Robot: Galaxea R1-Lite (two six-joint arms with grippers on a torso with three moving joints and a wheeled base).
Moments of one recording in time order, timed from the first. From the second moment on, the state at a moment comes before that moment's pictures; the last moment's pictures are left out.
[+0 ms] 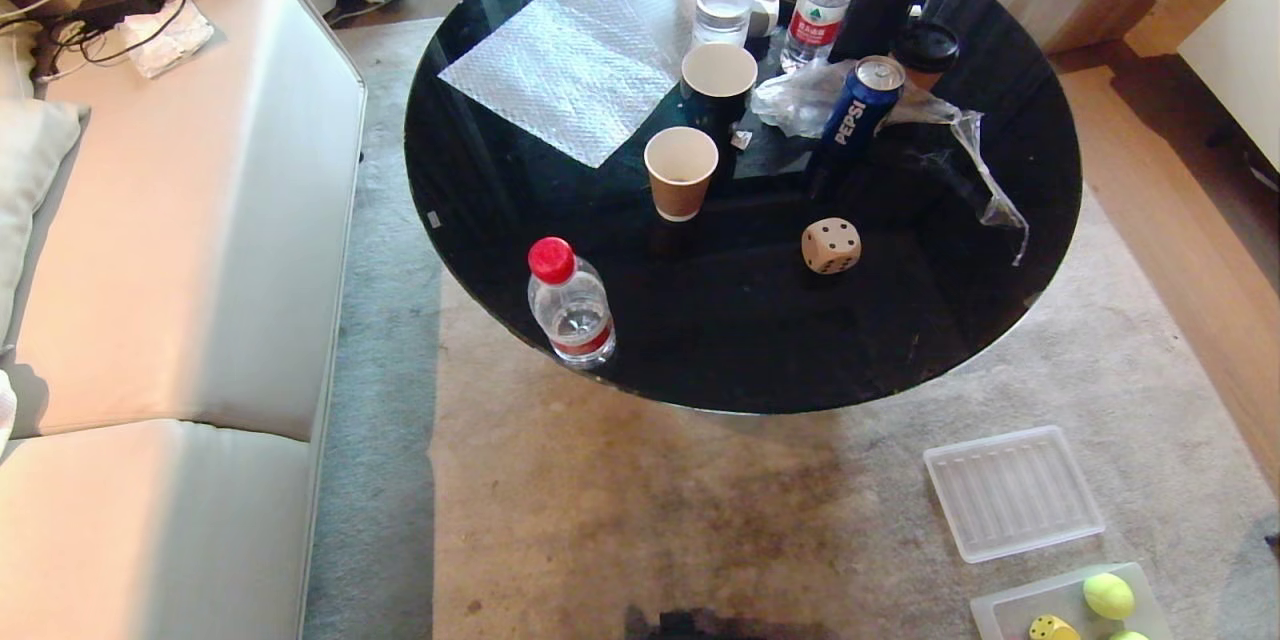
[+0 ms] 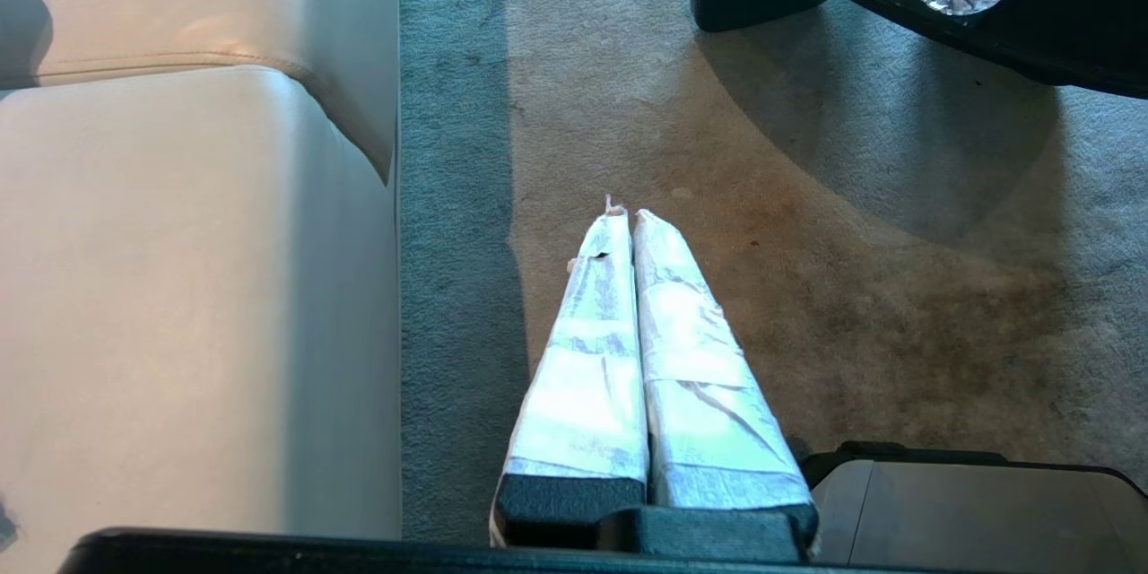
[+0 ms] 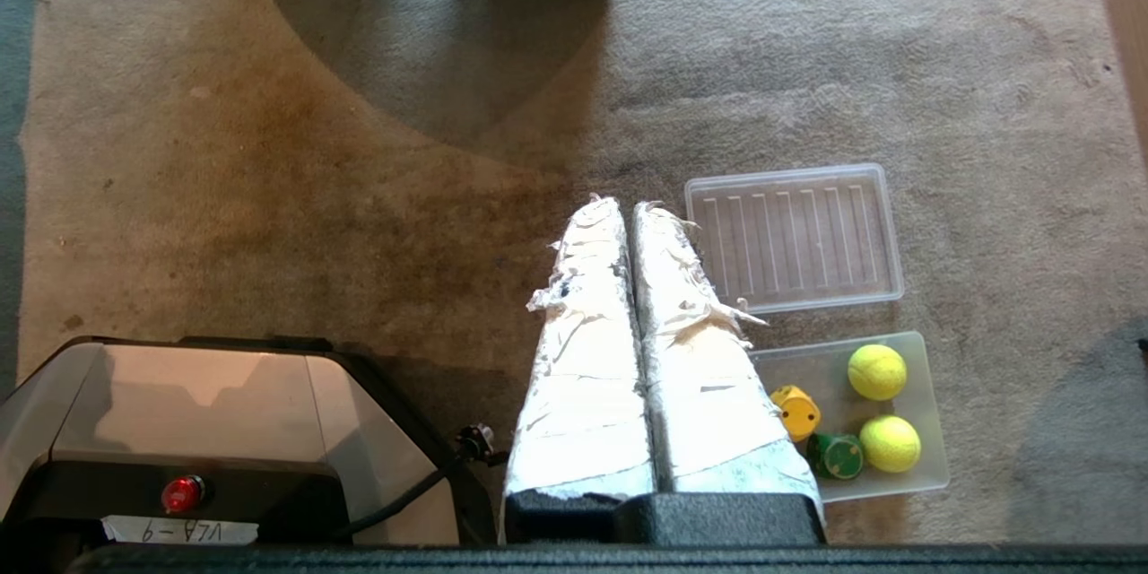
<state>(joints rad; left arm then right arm) 0.00 0.00 0.00 0.01 0.01 -0.01 0.00 0.00 -0.08 0.21 0.03 -0.08</state>
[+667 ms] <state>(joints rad) 0.00 0.00 0.00 0.01 0.01 -0.01 0.00 0.00 -0.08 0.21 0.03 -0.07</state>
